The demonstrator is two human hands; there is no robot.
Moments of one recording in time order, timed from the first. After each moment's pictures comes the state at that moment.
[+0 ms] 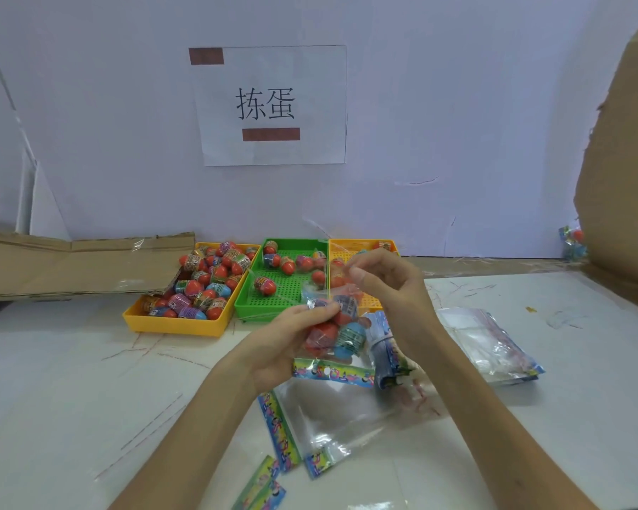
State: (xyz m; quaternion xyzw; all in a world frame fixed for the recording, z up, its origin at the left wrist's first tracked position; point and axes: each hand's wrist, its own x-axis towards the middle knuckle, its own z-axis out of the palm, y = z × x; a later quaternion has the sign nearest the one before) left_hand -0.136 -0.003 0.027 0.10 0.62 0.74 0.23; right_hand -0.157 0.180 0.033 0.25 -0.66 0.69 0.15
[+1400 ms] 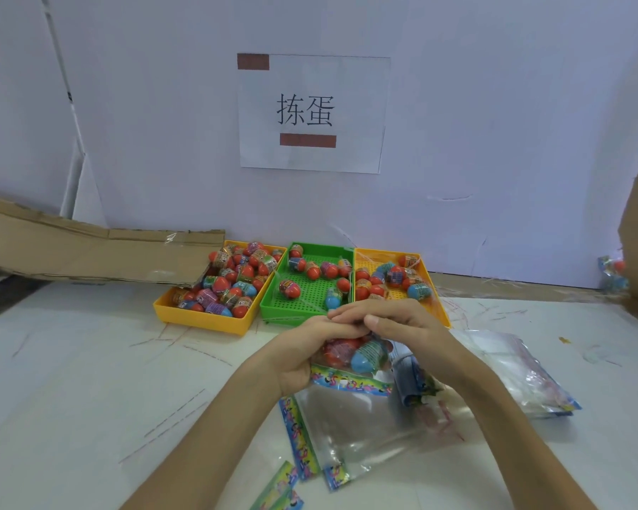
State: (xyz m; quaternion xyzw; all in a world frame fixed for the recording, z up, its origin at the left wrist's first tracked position) left_hand -0.138 -0.004 0.026 0.06 0.58 0.77 0.25; right_hand -0.153 0.182 0.034 0.34 -0.75 0.57 -0.05
